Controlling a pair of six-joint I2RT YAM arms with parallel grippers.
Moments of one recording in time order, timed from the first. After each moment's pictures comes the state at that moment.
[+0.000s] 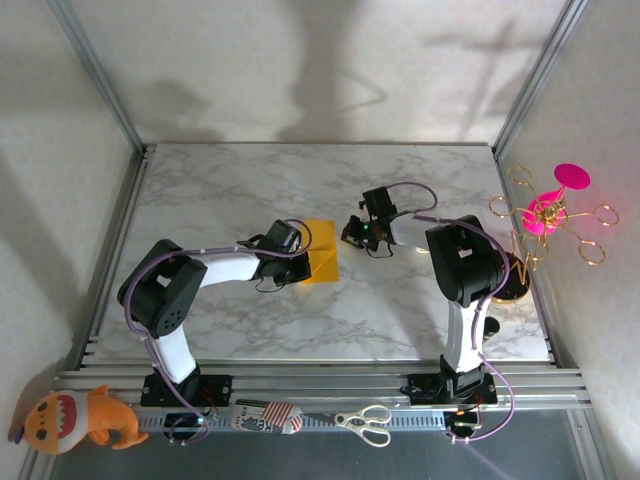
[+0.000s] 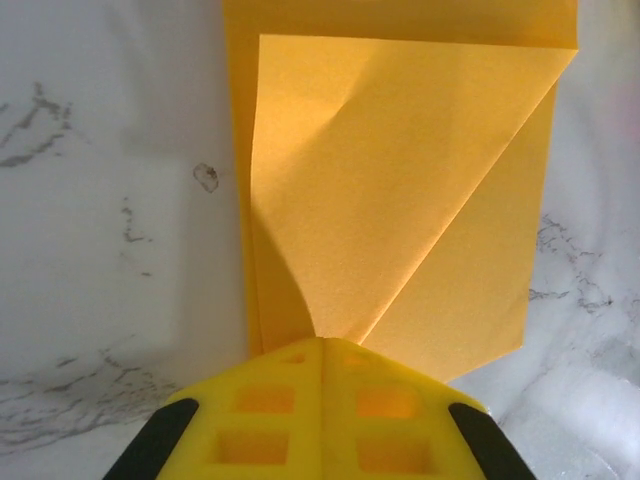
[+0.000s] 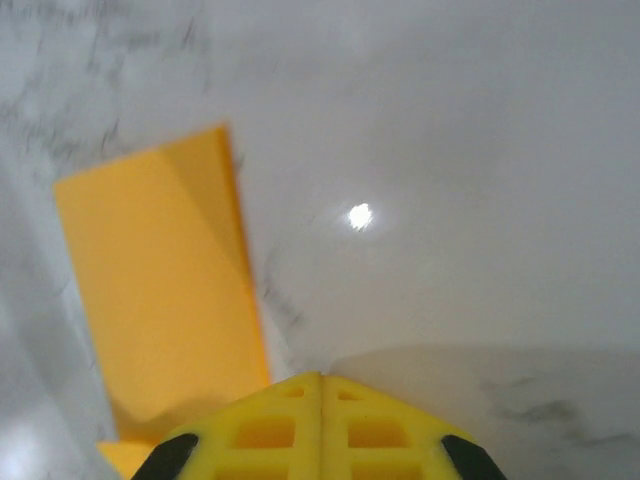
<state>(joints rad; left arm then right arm) -0.58 1.78 0.91 -0.17 0.26 -0.78 0.43 2.00 1.18 -0.16 -0.37 0.69</state>
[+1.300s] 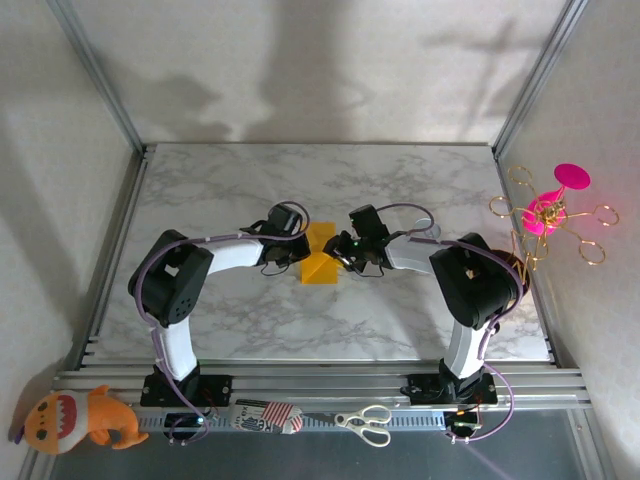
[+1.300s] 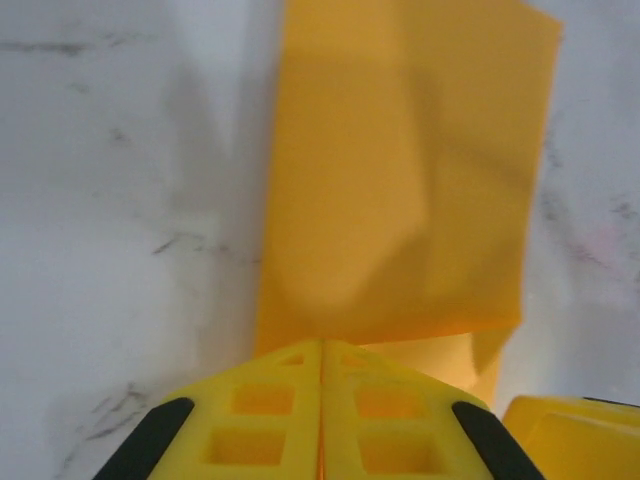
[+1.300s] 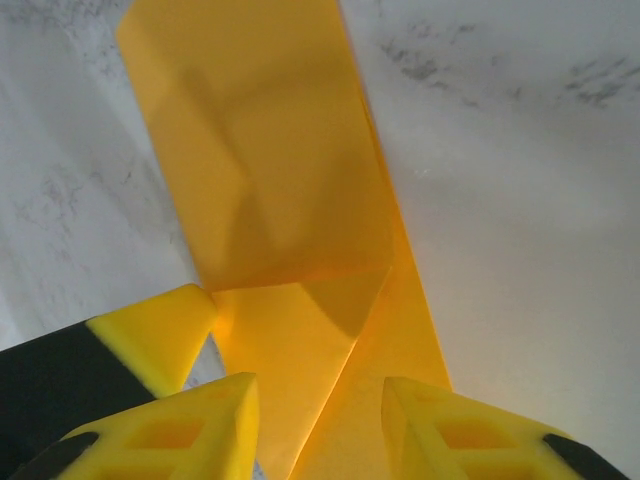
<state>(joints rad) -0.53 1.88 1.04 -0.13 0.13 -0.86 0.59 1.83 0.97 -0.04 -0.37 1.06</state>
